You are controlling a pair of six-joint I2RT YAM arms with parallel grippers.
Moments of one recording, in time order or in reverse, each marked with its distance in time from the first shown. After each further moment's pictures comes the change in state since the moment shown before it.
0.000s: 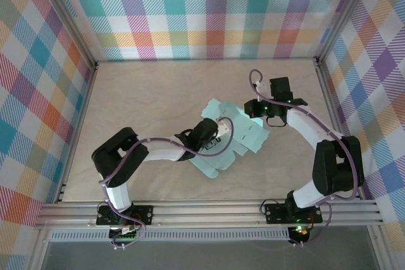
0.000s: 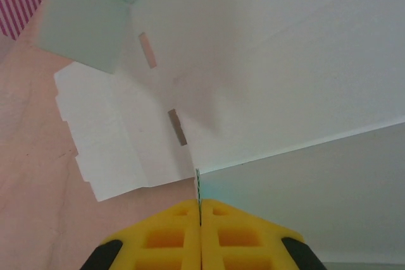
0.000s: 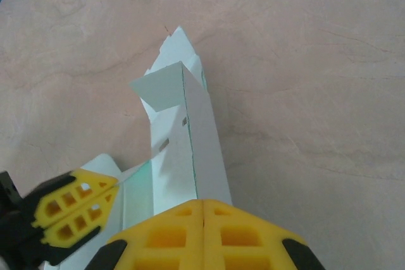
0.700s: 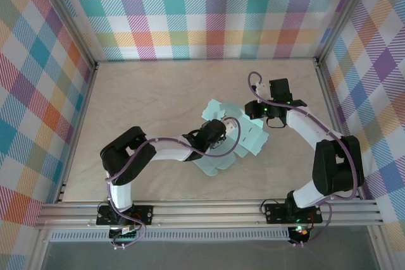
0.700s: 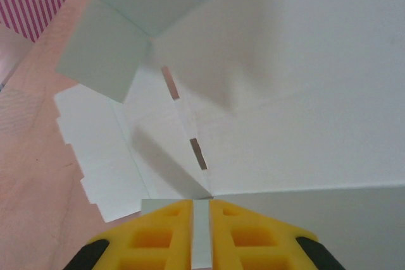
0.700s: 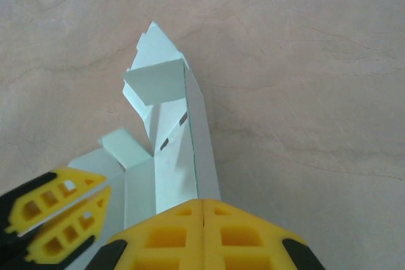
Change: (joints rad) left arm -0.016 0.030 0.073 -0.013 -0.058 -0.092; right arm 0.000 0.000 -0.023 0.012 0.043 -0.030
